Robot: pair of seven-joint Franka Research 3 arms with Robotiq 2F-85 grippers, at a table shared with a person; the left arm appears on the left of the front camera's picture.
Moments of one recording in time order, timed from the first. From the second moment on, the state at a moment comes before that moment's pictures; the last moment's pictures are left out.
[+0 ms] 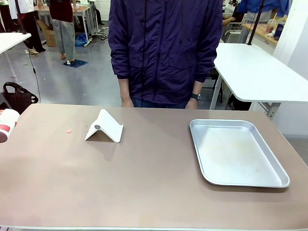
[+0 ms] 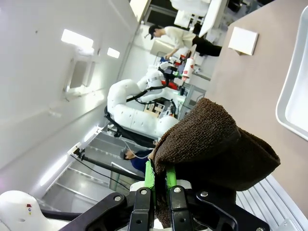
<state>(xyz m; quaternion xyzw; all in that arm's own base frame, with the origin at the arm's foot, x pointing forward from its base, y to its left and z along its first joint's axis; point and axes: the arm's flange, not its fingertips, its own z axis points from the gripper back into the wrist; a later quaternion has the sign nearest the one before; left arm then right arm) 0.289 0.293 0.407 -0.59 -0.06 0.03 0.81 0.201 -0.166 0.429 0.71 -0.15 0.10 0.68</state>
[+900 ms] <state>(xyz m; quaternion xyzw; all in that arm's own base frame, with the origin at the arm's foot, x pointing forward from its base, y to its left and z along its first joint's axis) 0.285 0.164 0.522 -0.51 -0.09 -0.05 0.85 0.263 -0.042 0.506 0.61 -0.12 0.20 0.76</state>
